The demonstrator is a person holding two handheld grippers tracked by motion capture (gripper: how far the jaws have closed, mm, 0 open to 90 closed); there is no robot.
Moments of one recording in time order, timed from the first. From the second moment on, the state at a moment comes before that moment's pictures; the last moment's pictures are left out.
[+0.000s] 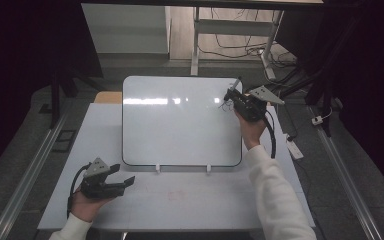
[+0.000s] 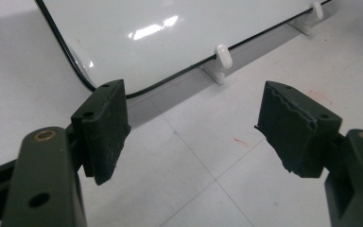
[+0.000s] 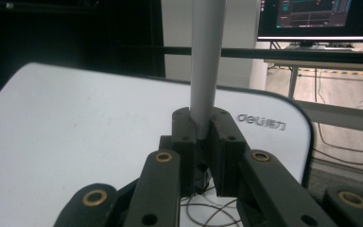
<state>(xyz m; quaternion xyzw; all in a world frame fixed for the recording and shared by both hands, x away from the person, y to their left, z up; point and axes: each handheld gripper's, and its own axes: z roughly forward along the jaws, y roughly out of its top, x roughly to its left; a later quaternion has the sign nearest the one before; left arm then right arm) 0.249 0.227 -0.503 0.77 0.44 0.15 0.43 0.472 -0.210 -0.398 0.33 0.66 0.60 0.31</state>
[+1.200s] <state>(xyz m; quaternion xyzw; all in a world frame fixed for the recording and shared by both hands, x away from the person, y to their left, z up) 0.248 0.227 -0.503 0.77 0.44 0.16 0.43 0.470 -0.232 -0.399 0.35 0.64 0.60 0.33</state>
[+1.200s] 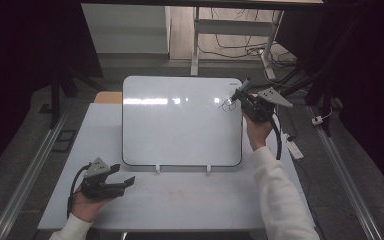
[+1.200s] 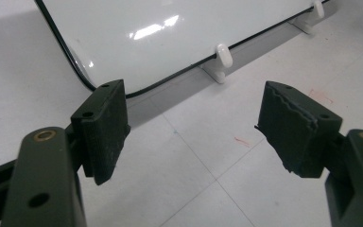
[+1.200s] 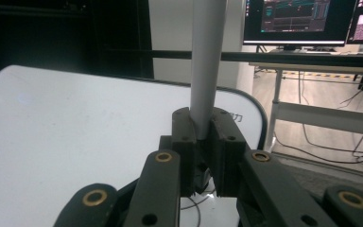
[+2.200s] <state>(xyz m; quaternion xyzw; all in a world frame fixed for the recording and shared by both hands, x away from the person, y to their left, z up) 0.249 0.228 -0.503 0.77 0.44 0.16 0.43 0.465 -0.240 -0.405 0.36 0.64 0.60 0.31</state>
